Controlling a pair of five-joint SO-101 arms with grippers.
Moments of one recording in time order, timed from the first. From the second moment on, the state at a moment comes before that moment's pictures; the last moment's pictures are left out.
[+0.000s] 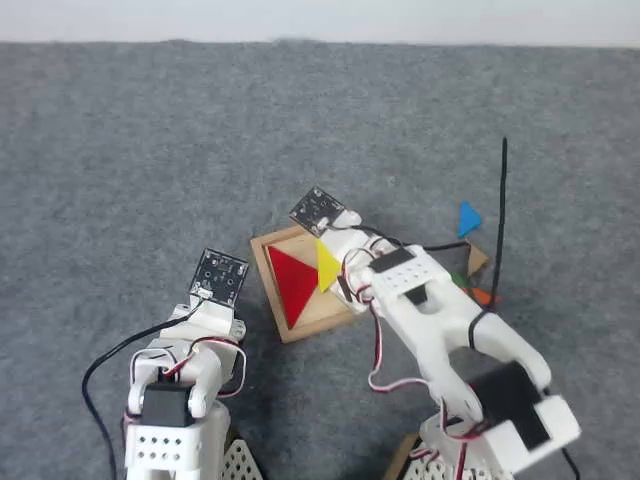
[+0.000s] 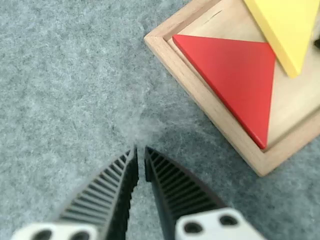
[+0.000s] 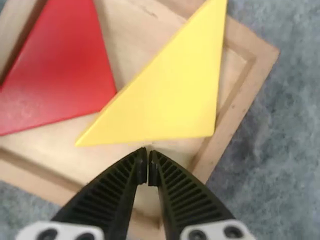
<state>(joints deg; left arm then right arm) -3.3 -103.1 96.9 72.2 -9.4 -30.9 -4.0 45.7 35.0 21.8</state>
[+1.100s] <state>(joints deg) -3.3 -103.1 96.9 72.2 -9.4 -39.3 4.0 33.6 32.9 18.7</state>
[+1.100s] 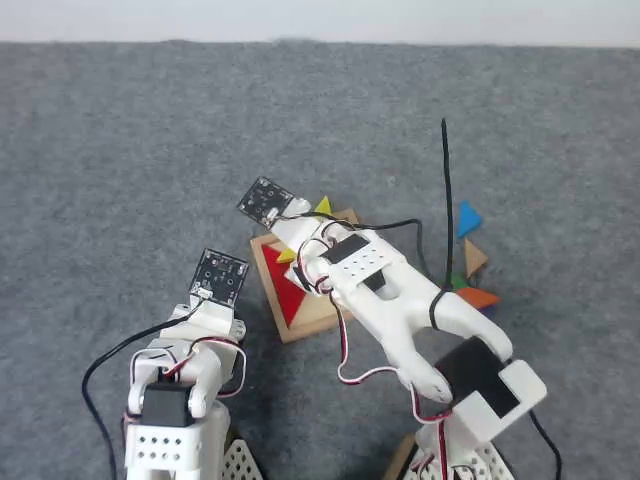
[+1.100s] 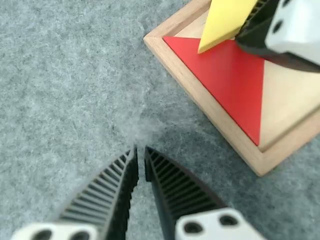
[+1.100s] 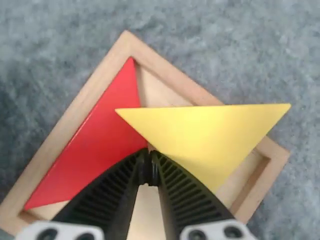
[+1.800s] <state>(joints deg) -3.3 -103.1 96.9 72.2 -9.4 -35.3 24.1 8.2 33.1 13.1</state>
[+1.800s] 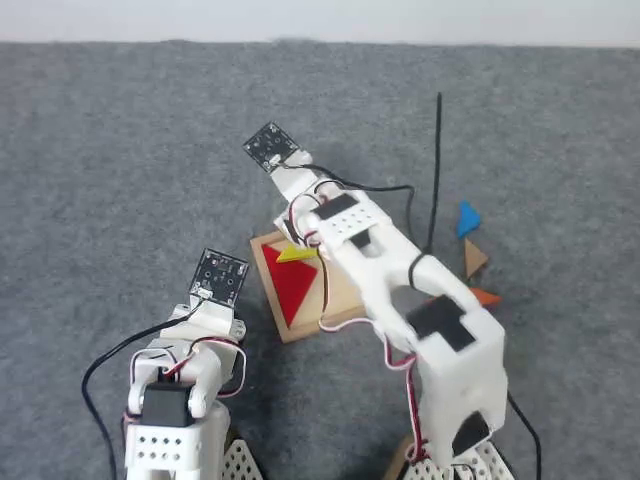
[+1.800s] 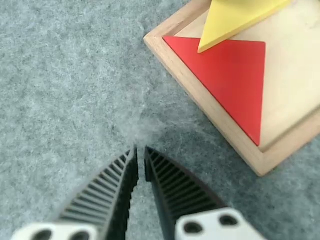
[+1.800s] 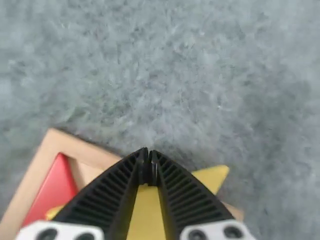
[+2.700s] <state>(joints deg) -3.3 -103.1 96.9 72.2 -9.4 -27.5 2.1 27.5 34.0 9.2</state>
